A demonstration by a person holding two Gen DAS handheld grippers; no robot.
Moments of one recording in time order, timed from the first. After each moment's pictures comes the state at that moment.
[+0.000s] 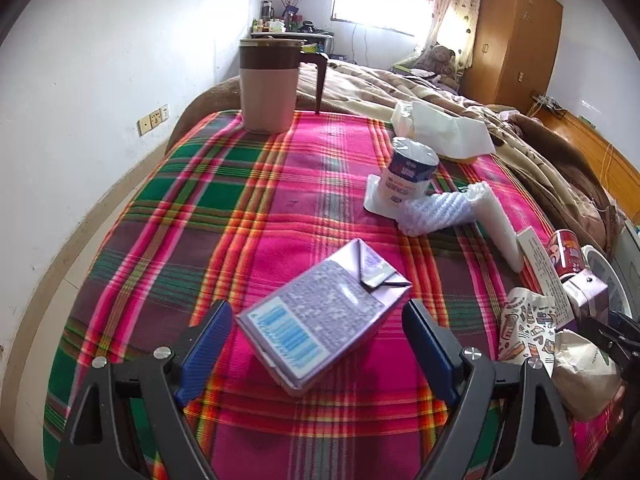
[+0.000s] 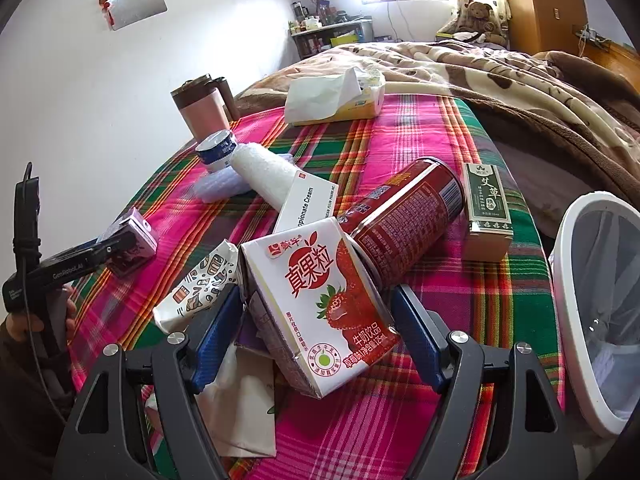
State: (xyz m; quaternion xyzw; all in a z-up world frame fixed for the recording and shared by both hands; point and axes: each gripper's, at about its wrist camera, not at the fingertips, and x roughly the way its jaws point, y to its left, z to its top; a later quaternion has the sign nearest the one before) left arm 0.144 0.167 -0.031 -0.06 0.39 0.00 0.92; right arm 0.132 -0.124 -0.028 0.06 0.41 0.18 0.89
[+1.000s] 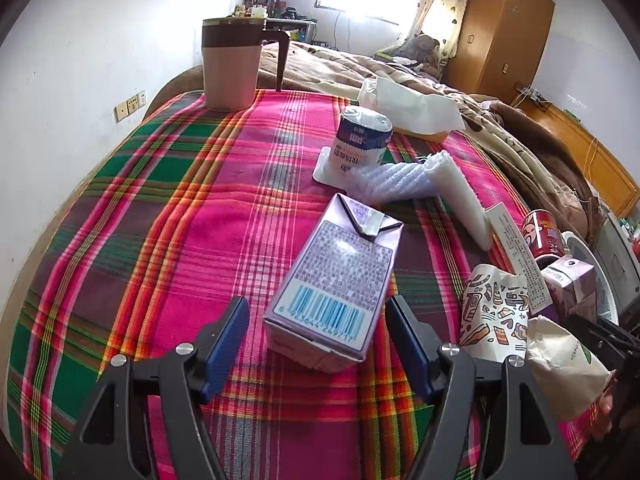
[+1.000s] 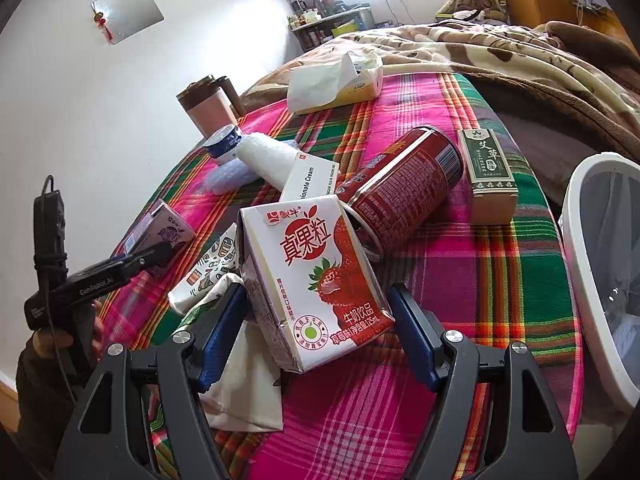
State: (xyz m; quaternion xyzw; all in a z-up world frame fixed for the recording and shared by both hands) left arm 0.143 0.136 -0.042 -0.08 0.41 -0.04 0.91; right arm 0.125 -0.137 -0.037 0.11 0.42 0.21 0.88
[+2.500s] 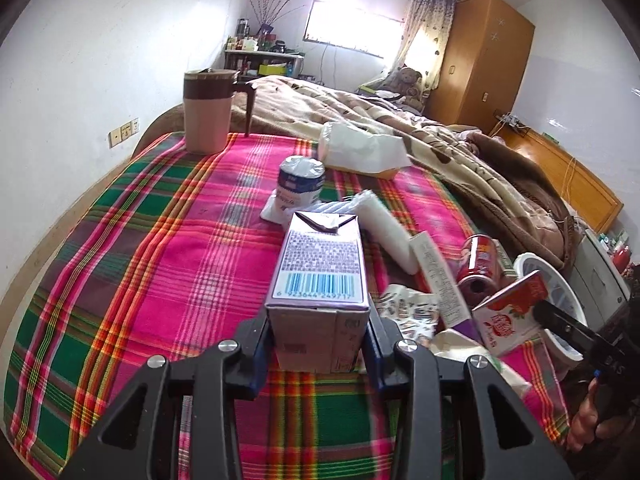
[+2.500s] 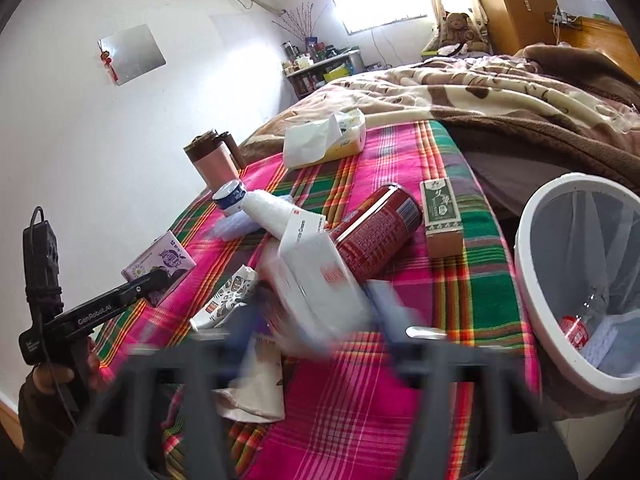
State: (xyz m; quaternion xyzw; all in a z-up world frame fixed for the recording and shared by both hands) left arm 0.104 0.096 0.001 -0.09 0.35 -0.06 0.93; right arm 0.102 -0.162 -0.009 0.13 0.34 0.19 0.91
